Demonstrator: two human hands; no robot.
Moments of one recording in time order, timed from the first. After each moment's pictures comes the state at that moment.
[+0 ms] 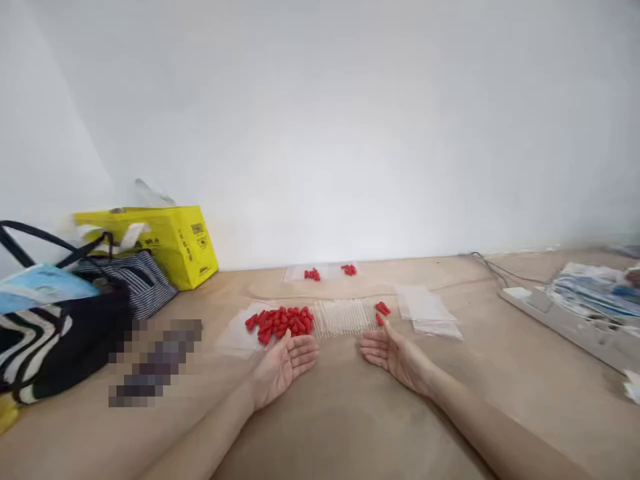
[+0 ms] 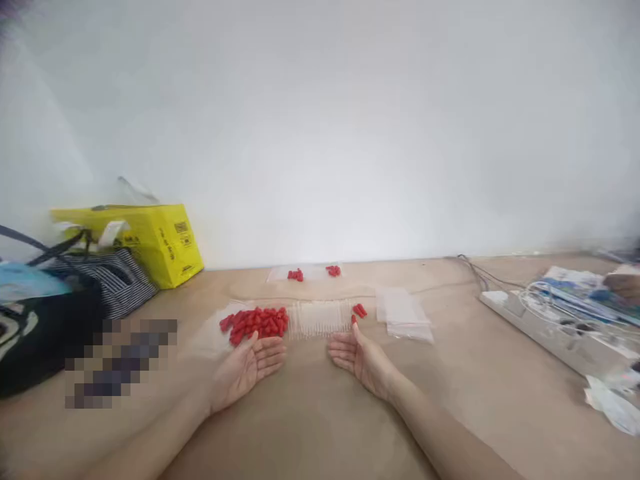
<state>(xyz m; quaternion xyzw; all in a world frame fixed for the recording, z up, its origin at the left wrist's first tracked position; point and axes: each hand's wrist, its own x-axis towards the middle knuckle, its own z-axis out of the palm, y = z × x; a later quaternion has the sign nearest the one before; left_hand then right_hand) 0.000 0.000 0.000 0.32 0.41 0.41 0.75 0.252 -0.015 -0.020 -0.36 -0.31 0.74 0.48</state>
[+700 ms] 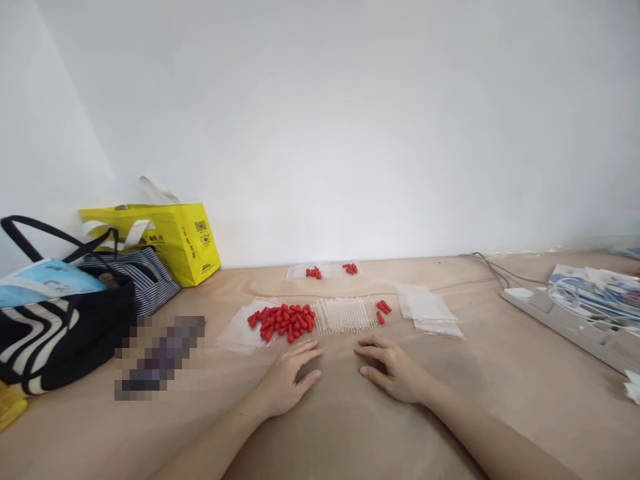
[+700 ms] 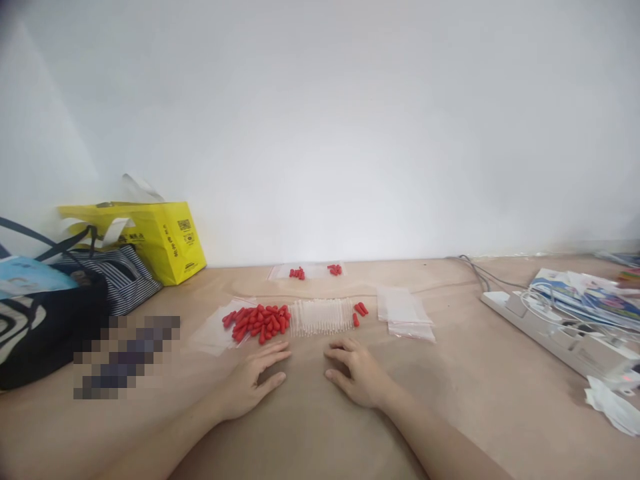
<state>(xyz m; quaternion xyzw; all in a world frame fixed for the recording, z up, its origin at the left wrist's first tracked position) 0.003 -0.023 0.004 0.85 0.47 0.15 0.18 0.254 -0.029 -0.016 -0.43 -0.84 0.20 0.25</state>
